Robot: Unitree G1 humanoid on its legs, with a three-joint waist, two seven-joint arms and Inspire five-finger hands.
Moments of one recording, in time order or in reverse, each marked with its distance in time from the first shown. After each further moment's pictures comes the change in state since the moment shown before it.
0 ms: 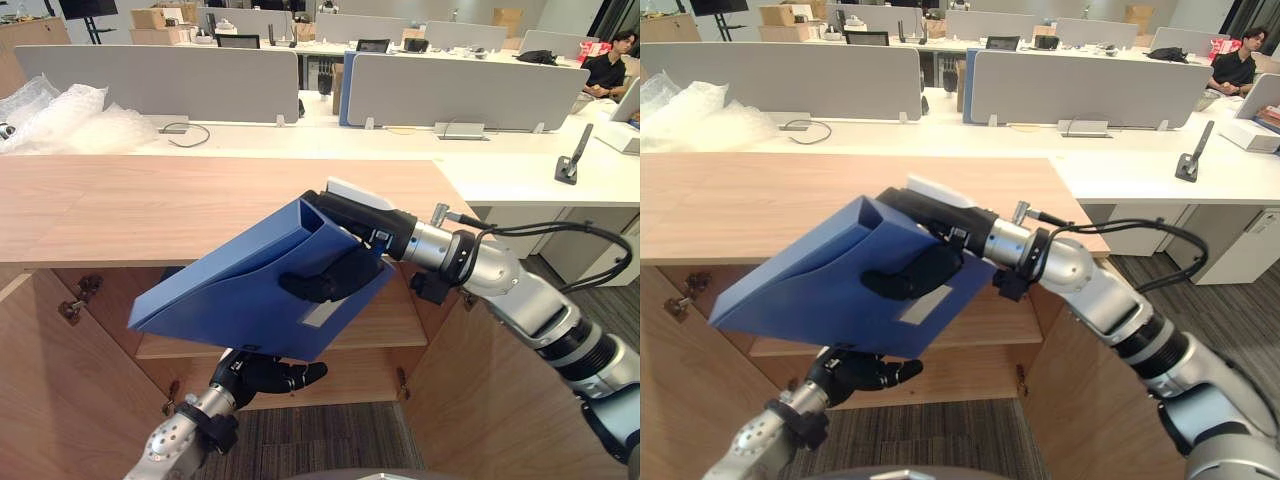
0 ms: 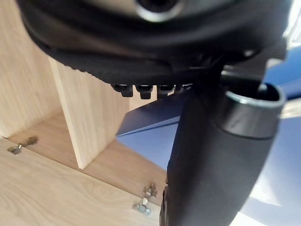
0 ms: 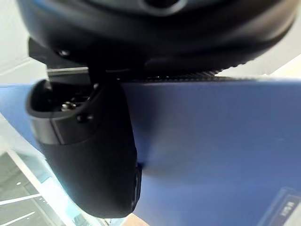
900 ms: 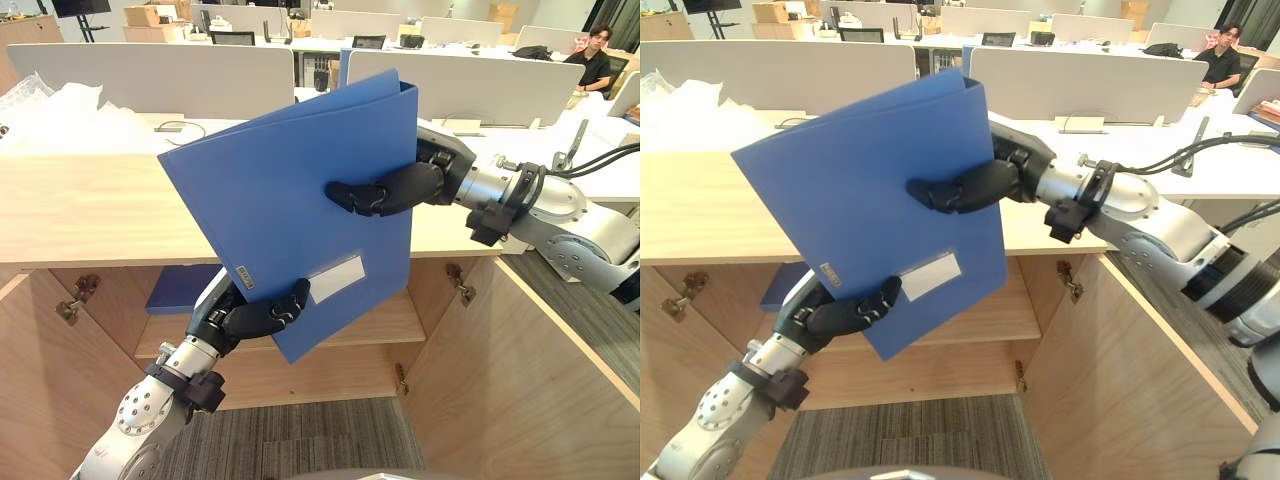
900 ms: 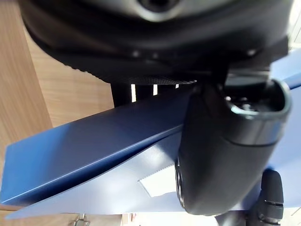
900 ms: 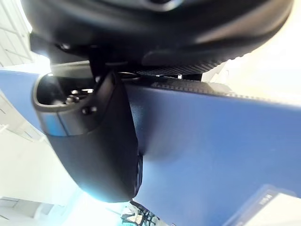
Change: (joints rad) left arm -0.033 0.303 0.036 -0.460 -0.133 -0.084 0.192; right arm -0.401 -0.453 0.341 0.201 0.820 0.030 0.047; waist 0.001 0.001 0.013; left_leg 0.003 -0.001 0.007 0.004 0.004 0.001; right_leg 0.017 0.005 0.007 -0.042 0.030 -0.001
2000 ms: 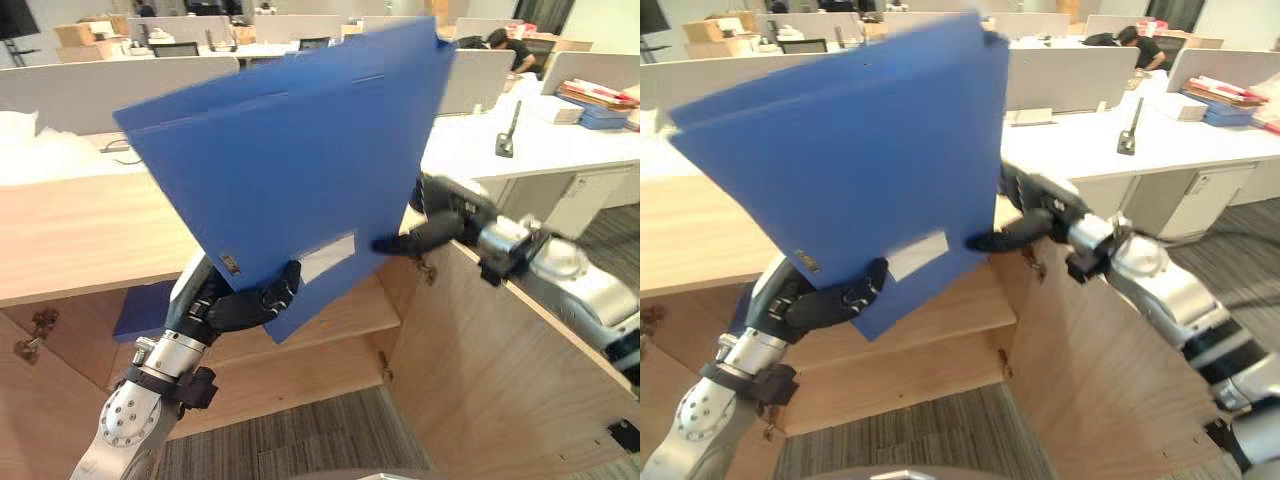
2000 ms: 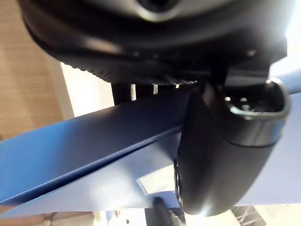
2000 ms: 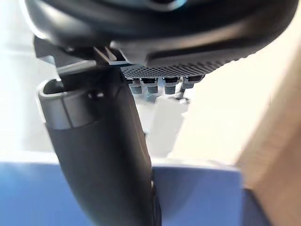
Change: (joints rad) left arm 0.053 -0.119 0.174 -0.153 0.118 -0.015 0.022; right arm 0.401 0.132 -0.430 -0.025 -0.296 0.076 -0.184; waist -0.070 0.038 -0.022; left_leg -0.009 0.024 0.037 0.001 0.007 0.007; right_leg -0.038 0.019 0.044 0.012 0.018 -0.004
